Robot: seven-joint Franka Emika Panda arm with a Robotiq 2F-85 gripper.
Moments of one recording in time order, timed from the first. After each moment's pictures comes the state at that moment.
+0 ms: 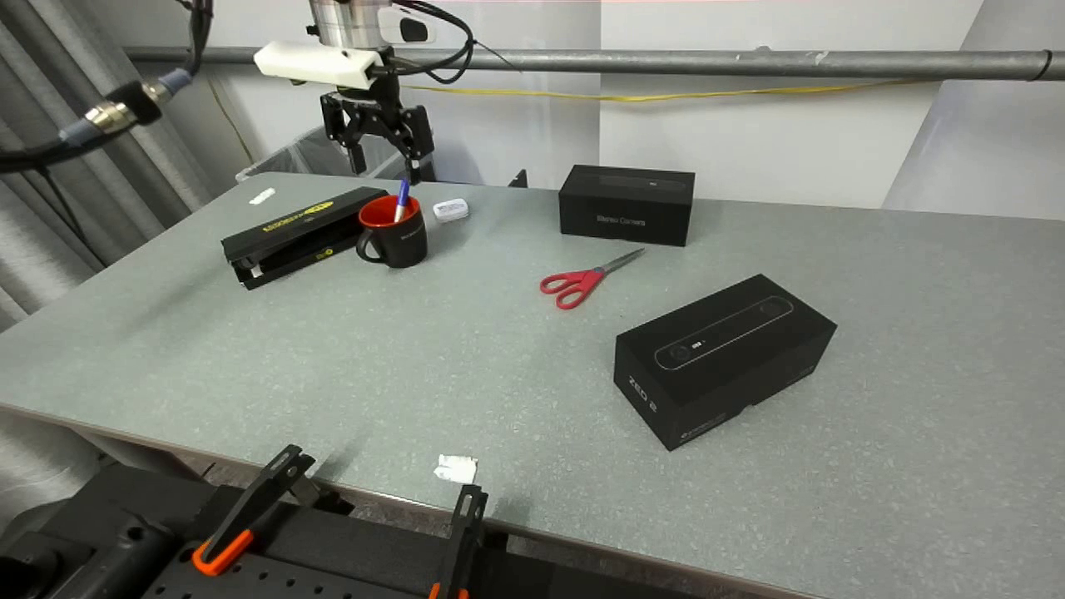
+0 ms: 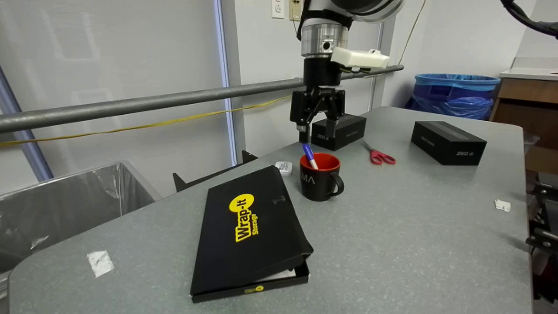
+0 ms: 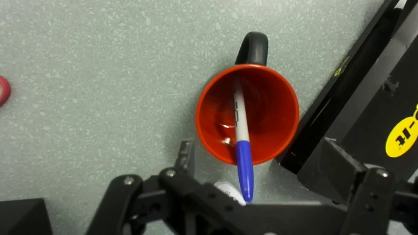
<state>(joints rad) 0.11 0.49 0.11 -1.88 0.07 2.34 0.26</state>
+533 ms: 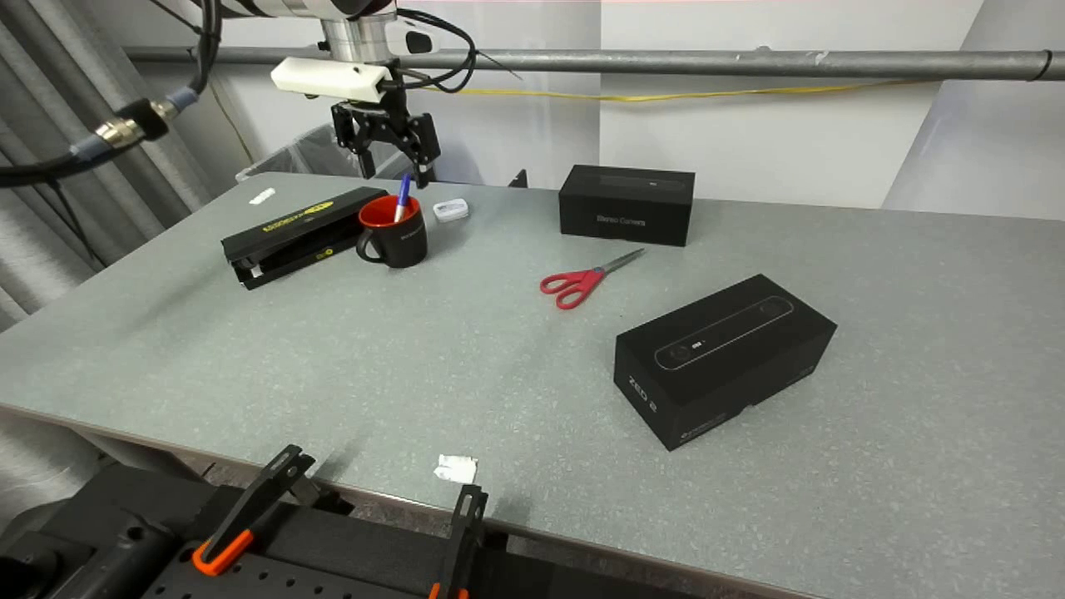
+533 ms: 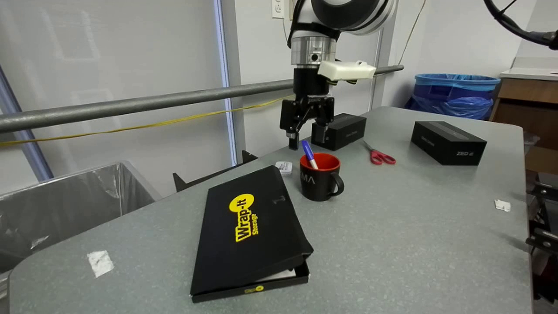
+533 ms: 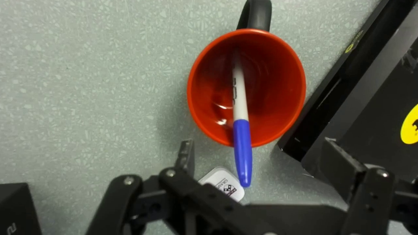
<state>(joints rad) 0.16 0.57 0.07 -1.80 0.05 2.36 0.26</state>
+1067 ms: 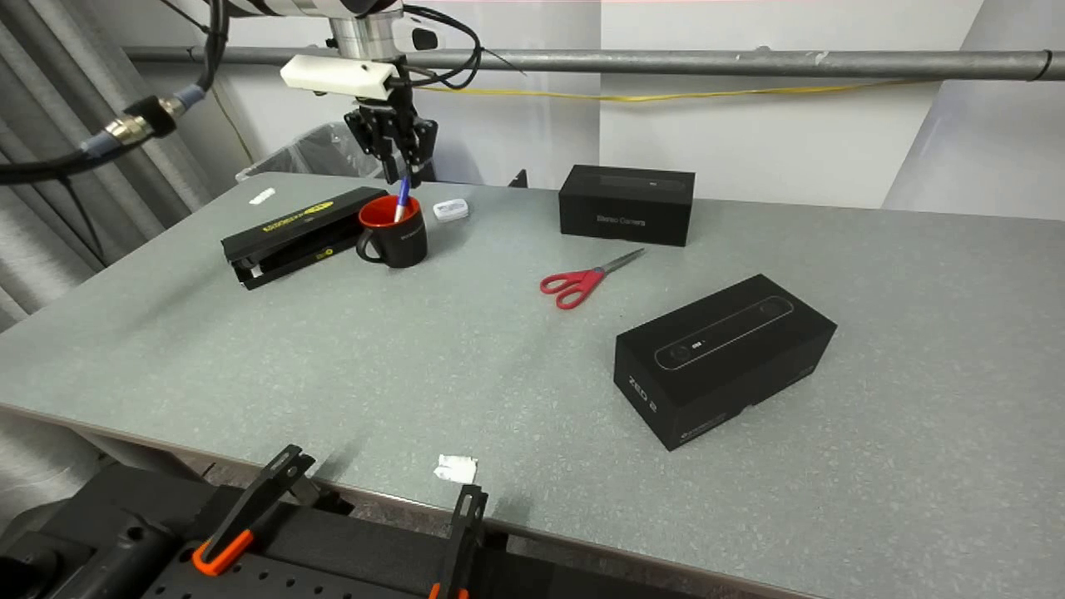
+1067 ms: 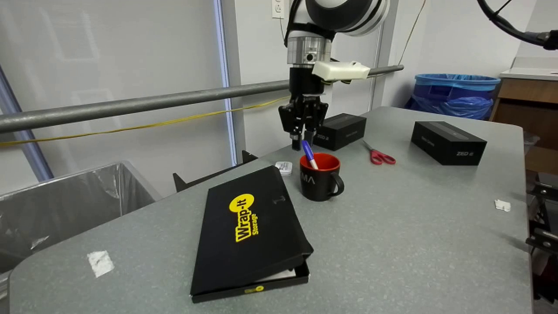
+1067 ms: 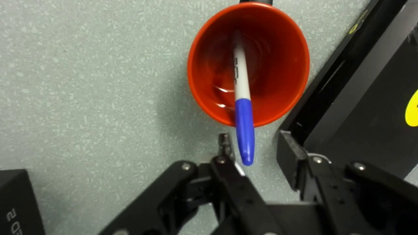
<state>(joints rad) 0.16 0.60 0.06 -1.76 0.05 2.36 0.26</state>
